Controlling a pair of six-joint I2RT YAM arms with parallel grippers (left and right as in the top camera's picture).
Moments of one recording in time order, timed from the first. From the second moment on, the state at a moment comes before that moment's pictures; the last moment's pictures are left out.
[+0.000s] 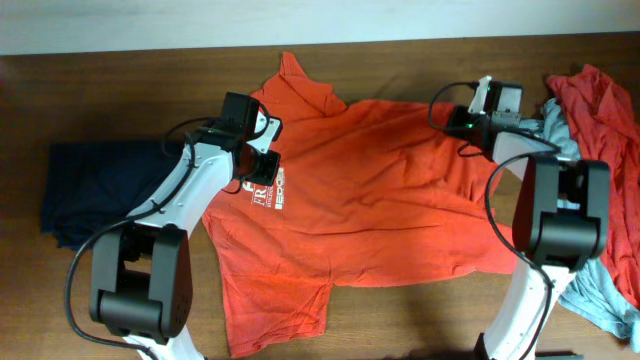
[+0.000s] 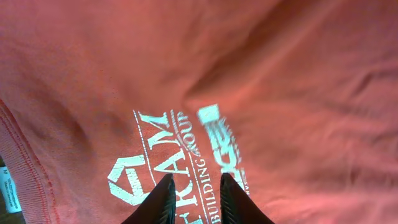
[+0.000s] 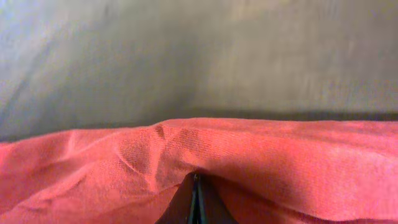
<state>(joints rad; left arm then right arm) -0.25 1.90 1.34 -0.66 0.13 0.09 -0.16 2.21 1.36 0.01 -0.22 0.21</state>
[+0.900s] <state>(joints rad) -0.25 1.92 1.36 -0.20 0.13 0.14 -0.16 2.30 2.29 -1.29 -0.24 0.09</state>
